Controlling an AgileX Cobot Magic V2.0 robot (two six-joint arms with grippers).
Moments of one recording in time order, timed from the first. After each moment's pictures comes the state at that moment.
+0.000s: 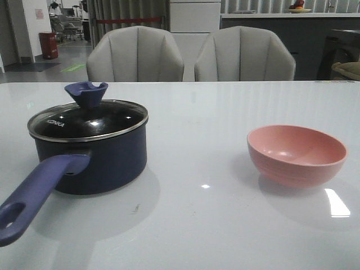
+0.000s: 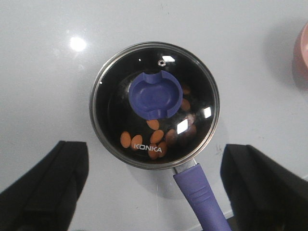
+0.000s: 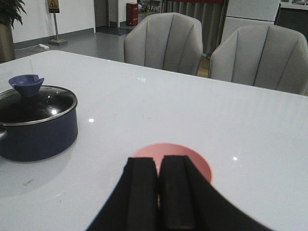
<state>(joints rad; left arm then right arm) -0.36 1.45 -1.57 -0.07 1.18 0.04 0.32 0.12 -0.18 0.31 0.21 -0.30</state>
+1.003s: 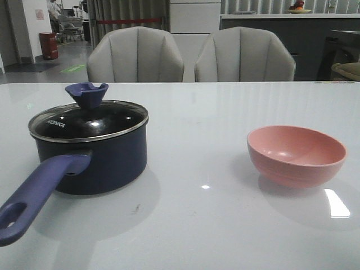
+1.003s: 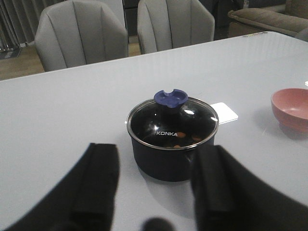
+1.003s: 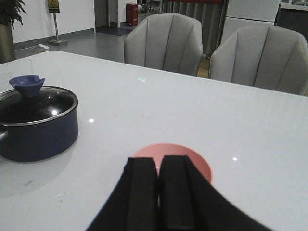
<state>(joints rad) -0.36 0.06 -0.44 0.00 0.64 0.04 0.32 0.12 -0.18 0.31 0.21 -0.30</state>
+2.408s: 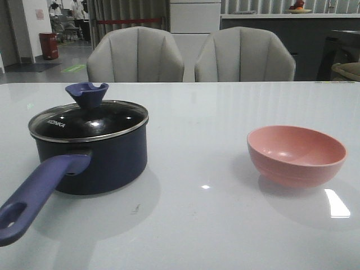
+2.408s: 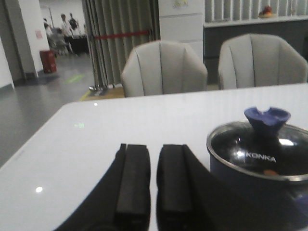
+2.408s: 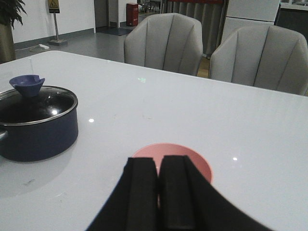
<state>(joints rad) -0.06 -0.01 0.00 0.00 0.02 0.04 0.32 0.12 -0.18 0.31 0.21 -0.30</state>
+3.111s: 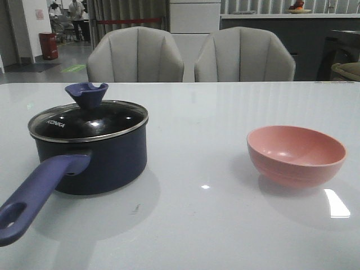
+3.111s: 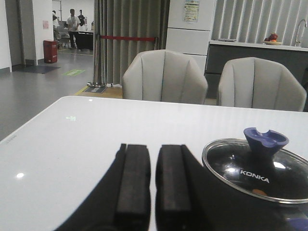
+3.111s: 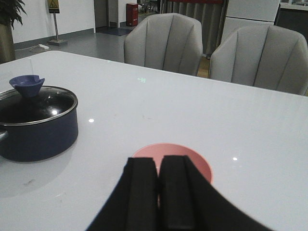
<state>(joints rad) -0.03 -0.01 0.00 0.00 0.02 -0.11 0.32 0.12 -0.18 0.31 0.21 -0.30</state>
